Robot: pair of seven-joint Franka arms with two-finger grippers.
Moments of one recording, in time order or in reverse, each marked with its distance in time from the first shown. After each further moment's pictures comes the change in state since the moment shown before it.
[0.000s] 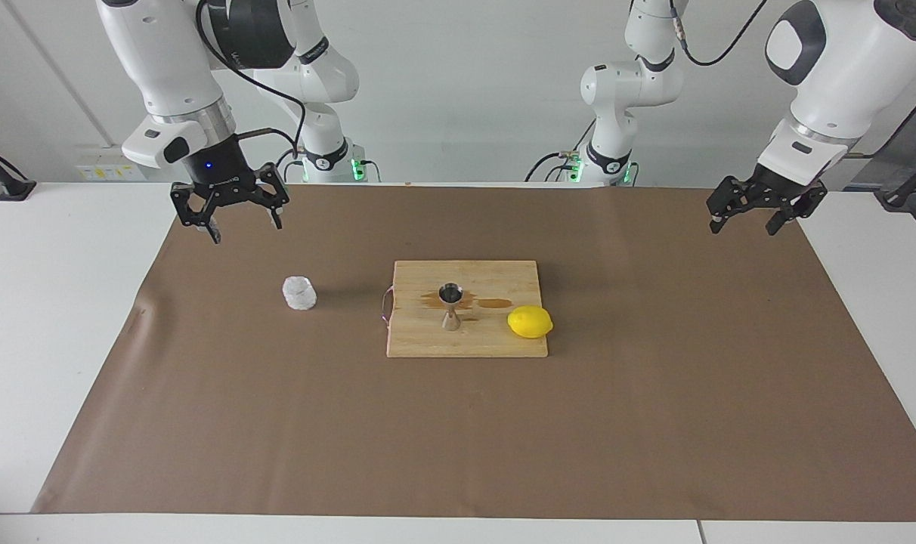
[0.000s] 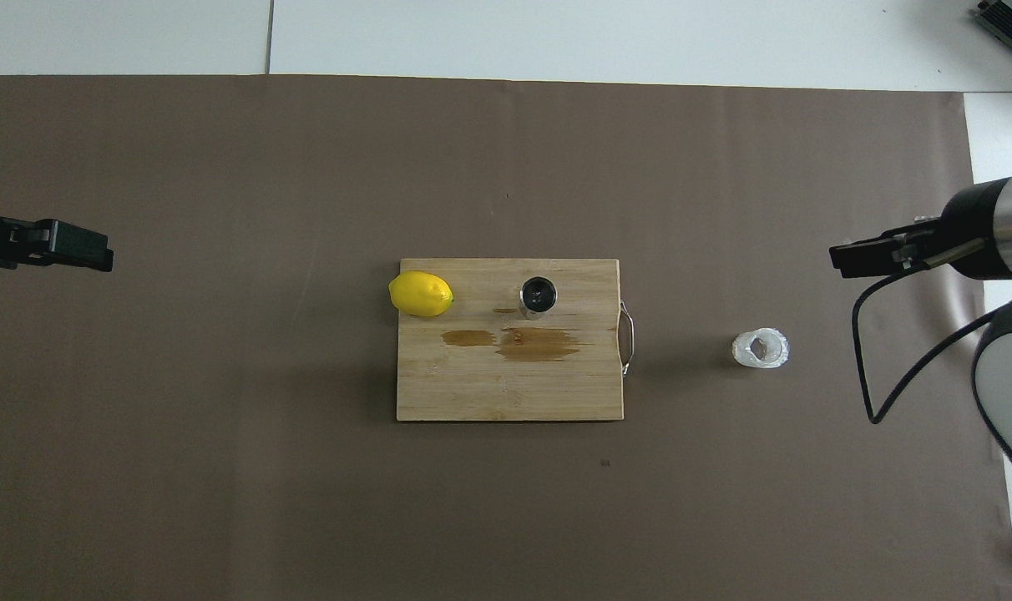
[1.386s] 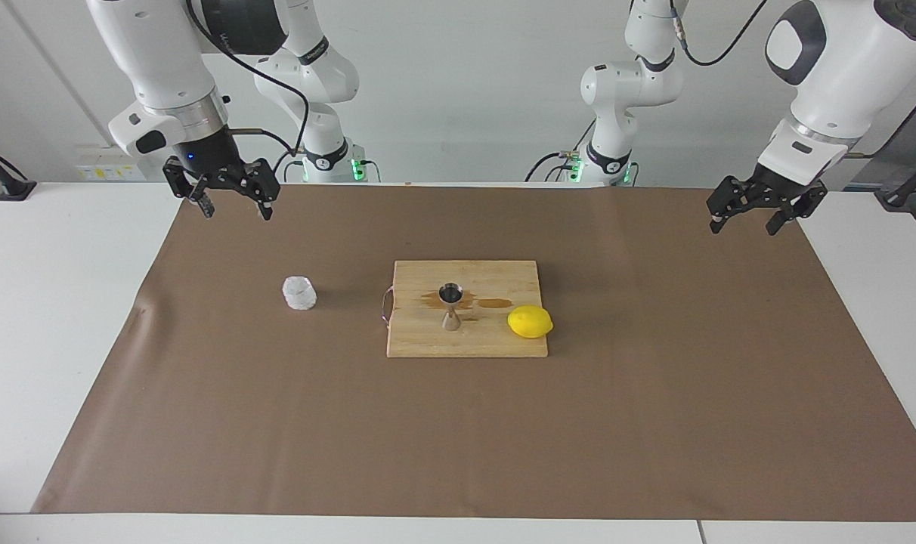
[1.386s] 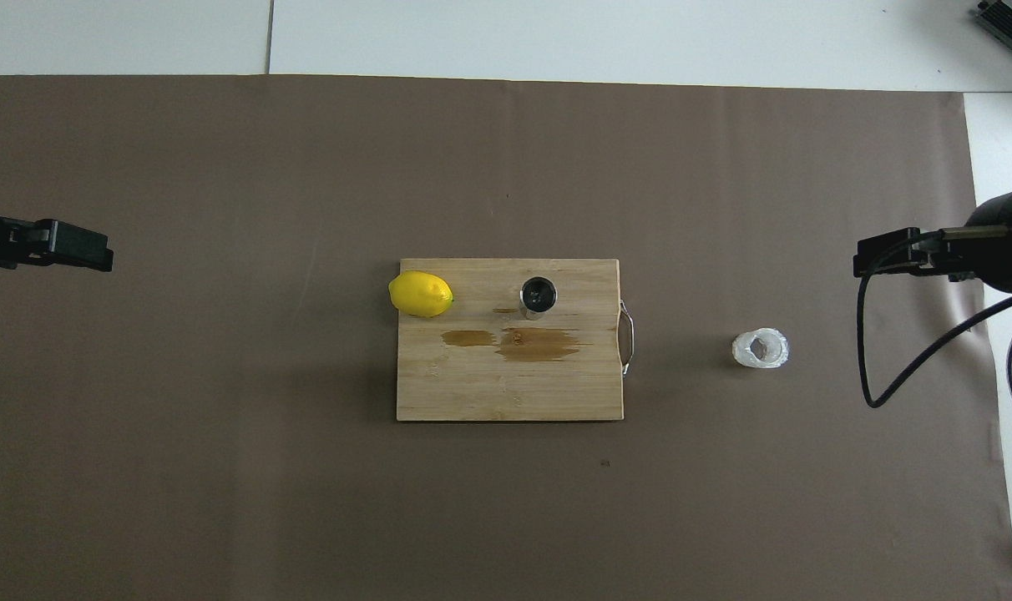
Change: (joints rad) left arm 0.000 0.000 0.000 0.000 0.000 0.000 0.000; right arm -0.004 0.021 -0.005 0.080 -0.035 -0.181 0.292
